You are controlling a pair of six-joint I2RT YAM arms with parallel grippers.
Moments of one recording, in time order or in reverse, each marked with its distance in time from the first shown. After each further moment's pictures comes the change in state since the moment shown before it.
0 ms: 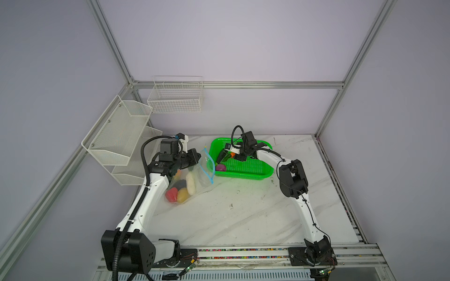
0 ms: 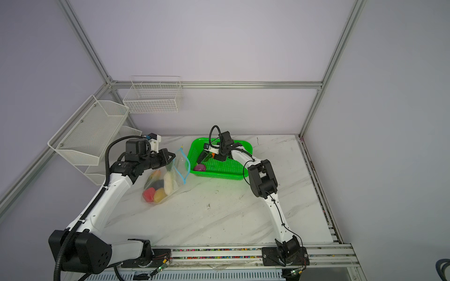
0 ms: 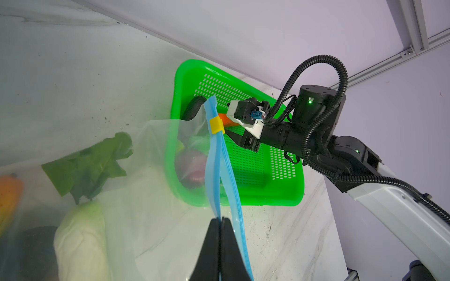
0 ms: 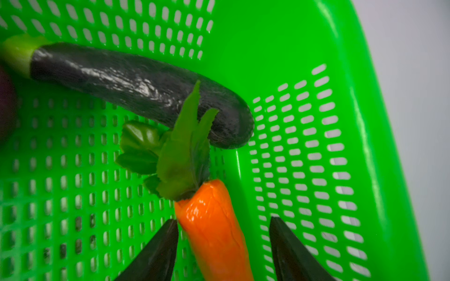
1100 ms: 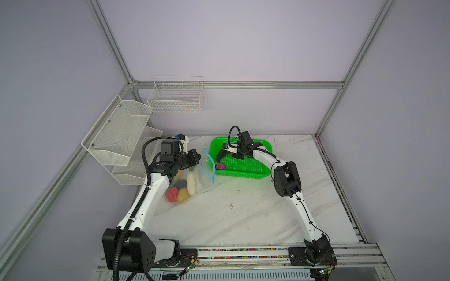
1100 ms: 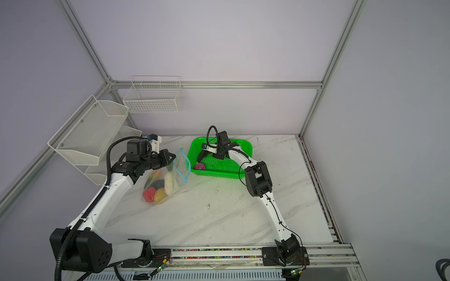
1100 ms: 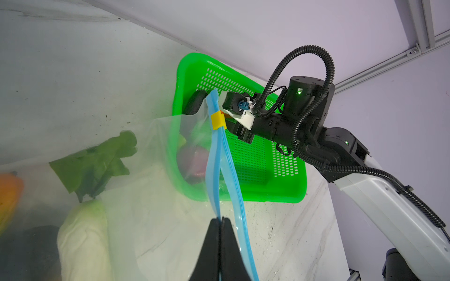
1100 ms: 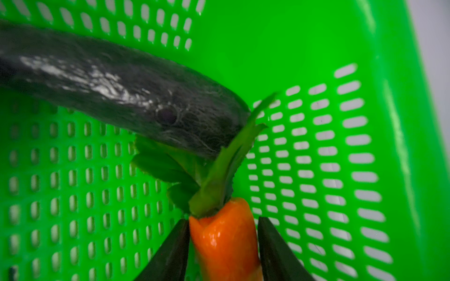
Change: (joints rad) left arm 0.000 0.007 -0.015 0.015 -0.002 0.000; right arm 0.014 0.138 0.203 -0.064 0.067 -0.014
